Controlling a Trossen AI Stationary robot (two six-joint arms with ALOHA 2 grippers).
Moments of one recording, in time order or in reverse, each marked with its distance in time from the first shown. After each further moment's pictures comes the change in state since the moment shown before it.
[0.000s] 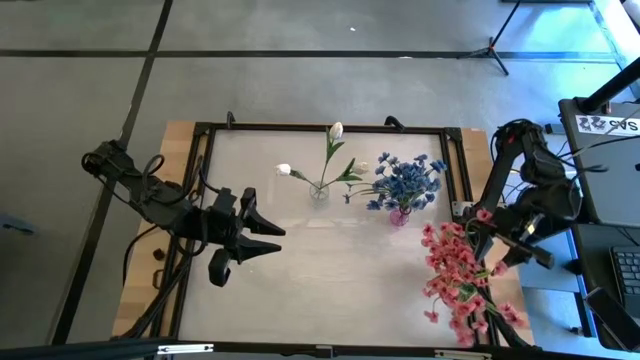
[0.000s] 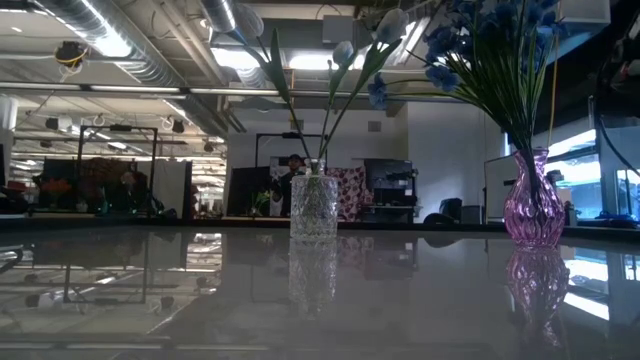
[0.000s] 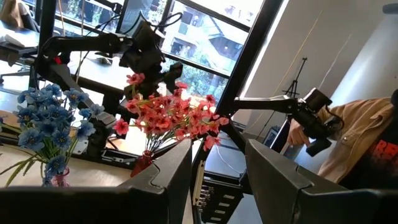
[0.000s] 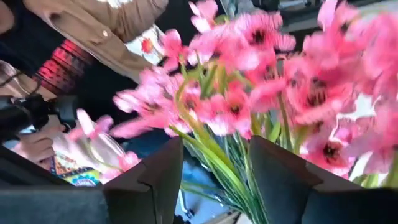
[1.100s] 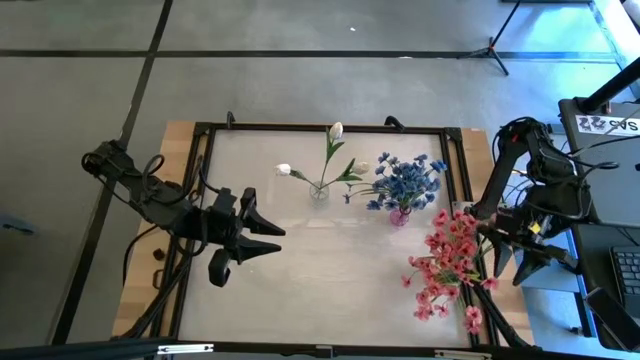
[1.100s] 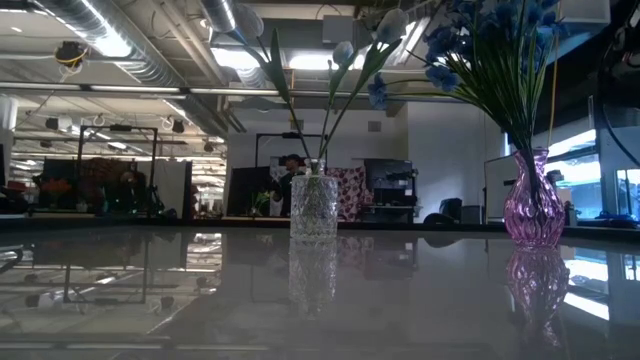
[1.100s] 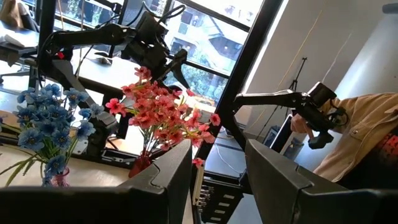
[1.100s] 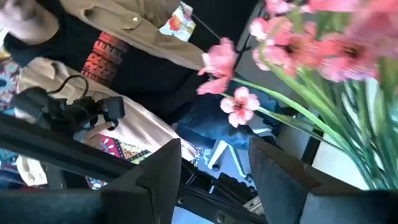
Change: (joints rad) left arm 0.000 0.000 0.000 0.000 0.000 0.000; right arm 0.000 0.072 0.118 -0.049 -0.201 0.275
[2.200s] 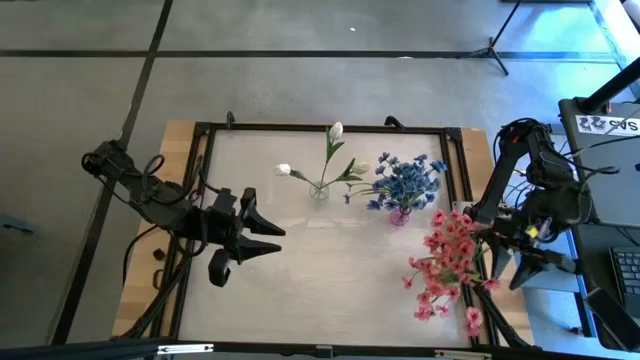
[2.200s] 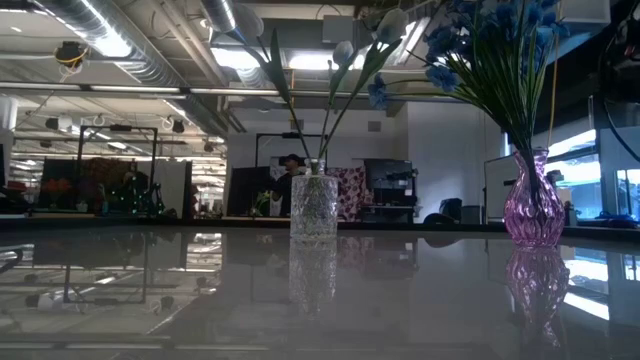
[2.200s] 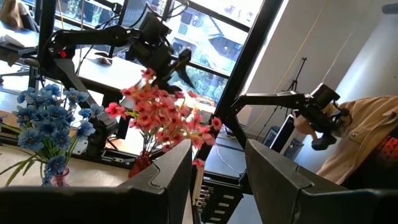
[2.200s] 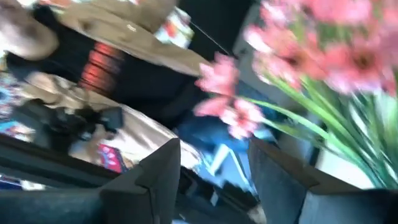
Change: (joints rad) left arm 0.000 0.000 0.000 0.001 0.000 0.000; right arm 0.000 0.040 0.000 0.083 0.026 -0.006
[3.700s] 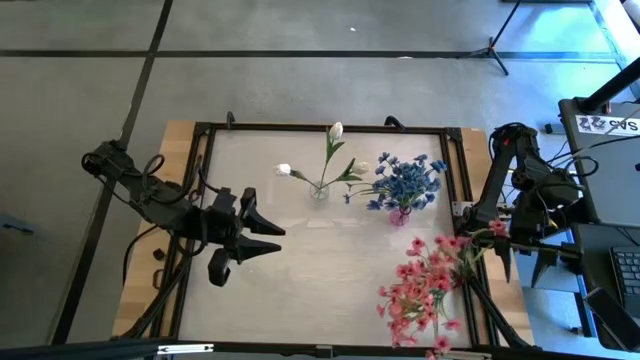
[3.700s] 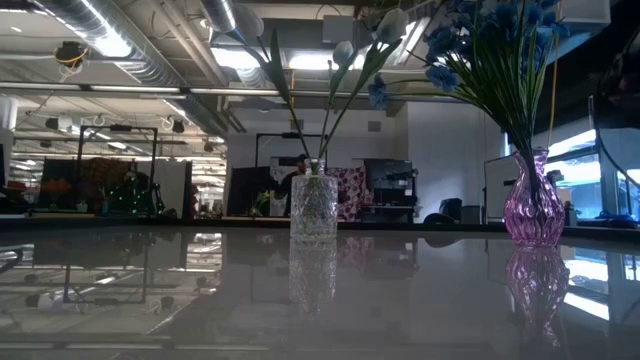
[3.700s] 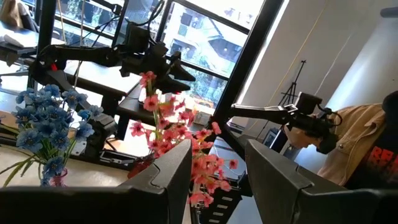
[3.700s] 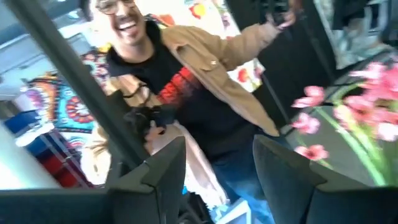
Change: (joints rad) left arm 0.001 0.000 0.000 0.008 0.000 -0.005; right arm 0.000 -0.196 -0.274 0.432 -0.110 -0.406
